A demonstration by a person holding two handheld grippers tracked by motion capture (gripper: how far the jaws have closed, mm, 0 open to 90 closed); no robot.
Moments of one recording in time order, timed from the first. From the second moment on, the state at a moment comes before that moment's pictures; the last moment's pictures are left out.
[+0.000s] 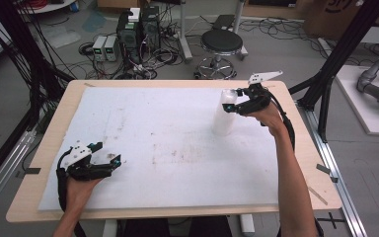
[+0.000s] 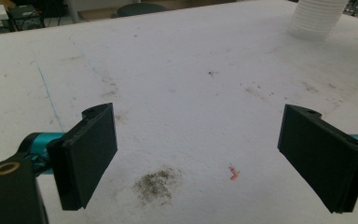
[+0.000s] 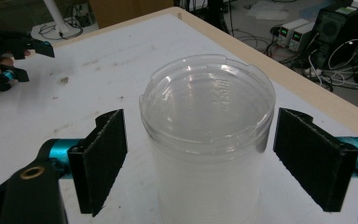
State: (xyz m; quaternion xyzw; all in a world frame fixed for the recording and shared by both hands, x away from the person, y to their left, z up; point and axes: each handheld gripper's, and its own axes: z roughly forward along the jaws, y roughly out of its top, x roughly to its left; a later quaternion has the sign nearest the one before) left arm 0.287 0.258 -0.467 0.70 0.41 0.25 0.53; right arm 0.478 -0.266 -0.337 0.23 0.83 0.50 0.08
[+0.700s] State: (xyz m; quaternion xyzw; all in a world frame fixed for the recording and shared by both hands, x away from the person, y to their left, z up) left arm 0.287 0.257 -0.467 0.70 0.41 0.25 0.53; right arm 0.479 -0.263 -0.340 0.23 0.84 0.49 0.09
